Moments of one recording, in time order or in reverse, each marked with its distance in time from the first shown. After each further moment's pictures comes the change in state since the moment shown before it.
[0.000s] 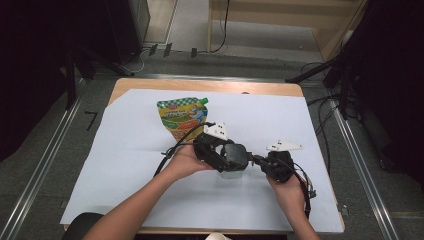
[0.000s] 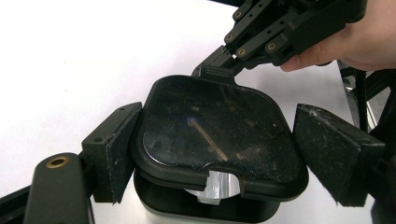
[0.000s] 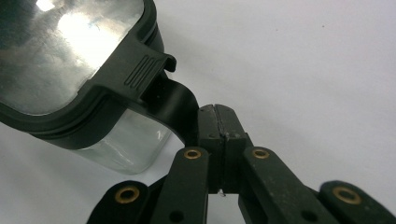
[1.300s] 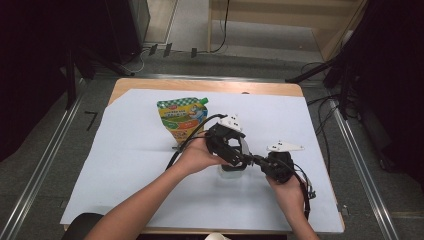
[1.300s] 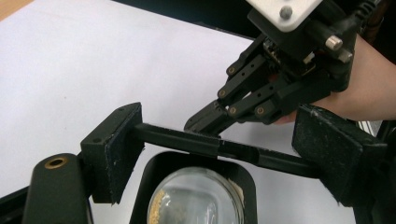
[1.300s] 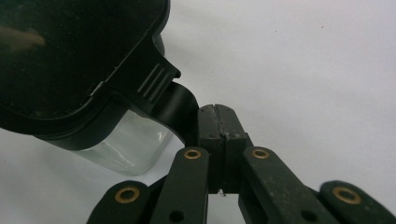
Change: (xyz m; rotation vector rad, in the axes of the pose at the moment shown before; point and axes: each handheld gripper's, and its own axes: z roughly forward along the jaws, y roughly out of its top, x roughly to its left) left arm -0.006 0.043 0.007 -0.021 0.001 -0.013; right arm 0.000 -0.002 0.000 -0.016 0.001 0.016
